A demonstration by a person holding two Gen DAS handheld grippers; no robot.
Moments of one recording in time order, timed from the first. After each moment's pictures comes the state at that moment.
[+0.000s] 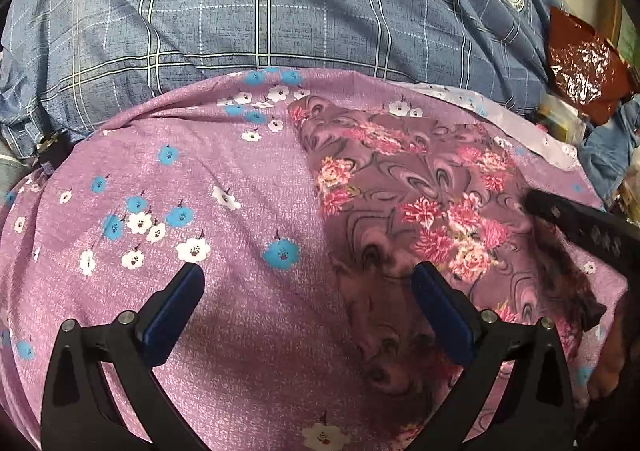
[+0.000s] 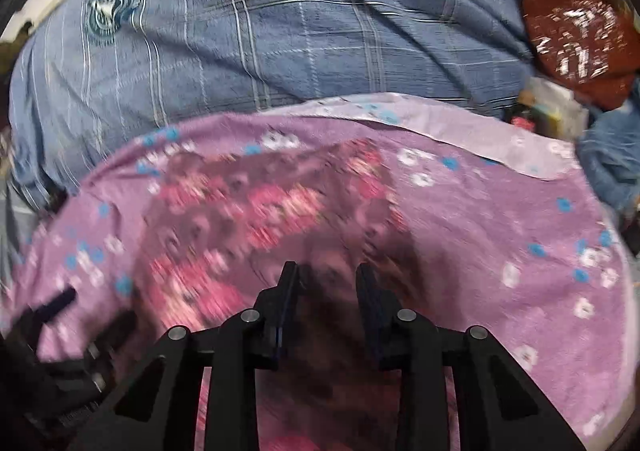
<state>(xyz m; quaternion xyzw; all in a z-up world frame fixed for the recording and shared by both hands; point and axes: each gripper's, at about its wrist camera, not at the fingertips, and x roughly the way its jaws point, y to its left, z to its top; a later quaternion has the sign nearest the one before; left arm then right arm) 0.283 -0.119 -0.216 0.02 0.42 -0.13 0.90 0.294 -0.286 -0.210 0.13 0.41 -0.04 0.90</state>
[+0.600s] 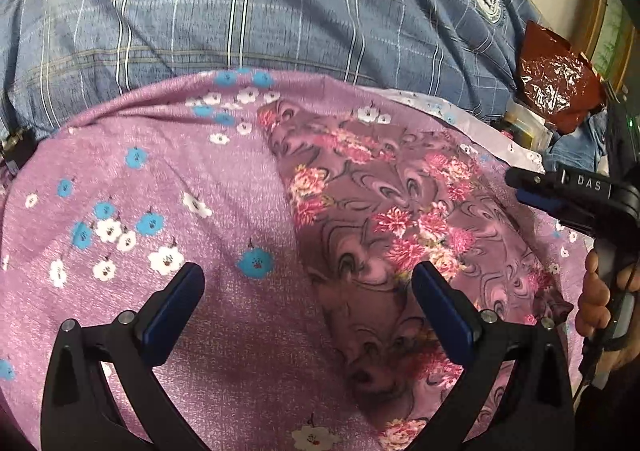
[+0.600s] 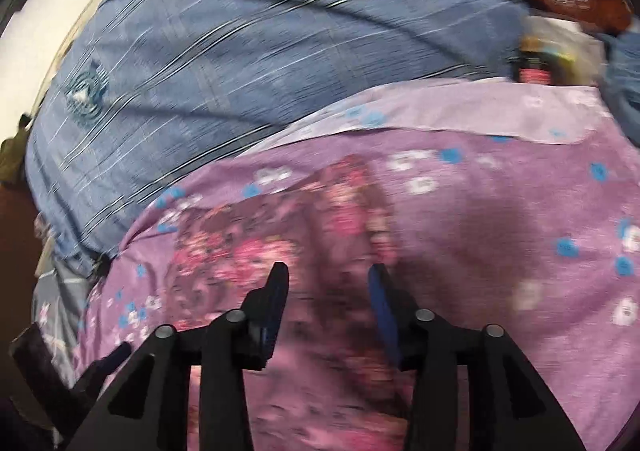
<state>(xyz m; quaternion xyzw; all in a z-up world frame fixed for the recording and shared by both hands) 0.288 -0.114 -0.206 -0.01 0.42 -0.20 0.89 0.304 -0.357 -0.219 0.27 0.40 -0.01 0.88</state>
